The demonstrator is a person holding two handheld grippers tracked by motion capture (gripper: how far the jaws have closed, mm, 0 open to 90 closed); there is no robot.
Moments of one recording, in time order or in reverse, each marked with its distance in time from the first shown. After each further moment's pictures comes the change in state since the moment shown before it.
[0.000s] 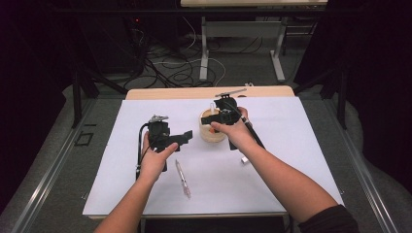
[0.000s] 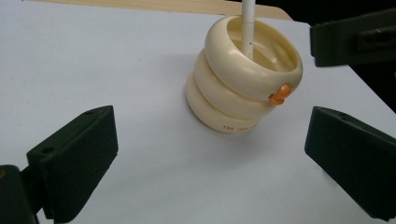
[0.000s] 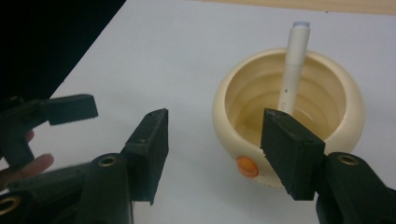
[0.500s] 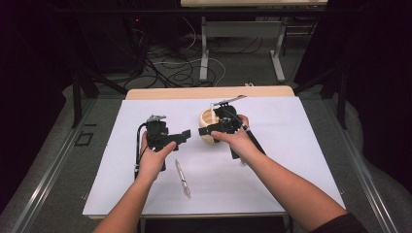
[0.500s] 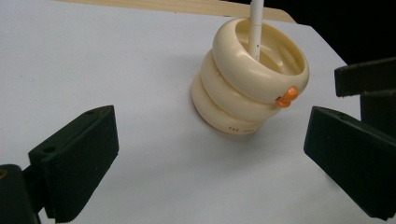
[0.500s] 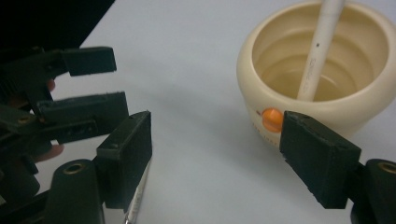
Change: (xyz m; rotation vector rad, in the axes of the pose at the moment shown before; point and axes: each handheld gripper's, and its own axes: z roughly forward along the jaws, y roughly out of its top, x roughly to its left) left arm 0.005 0.001 -0.001 0.003 0.001 -0.011; right arm 0.009 -0.021 -0.006 0.072 0.041 -0.025
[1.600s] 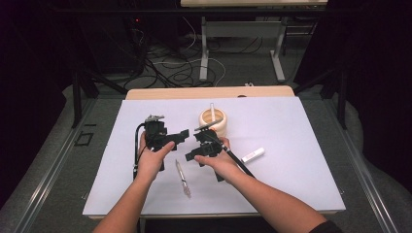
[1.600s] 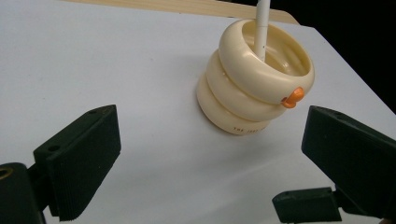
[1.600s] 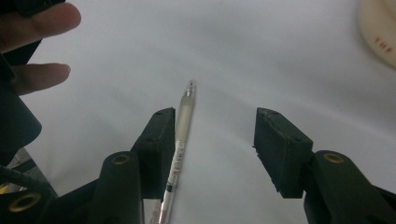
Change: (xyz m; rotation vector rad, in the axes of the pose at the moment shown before) left arm 0.004 -0.001 -0.002 -0.010 0.013 -0.005; right arm 0.041 -0.050 0.051 0.162 0.062 0.009
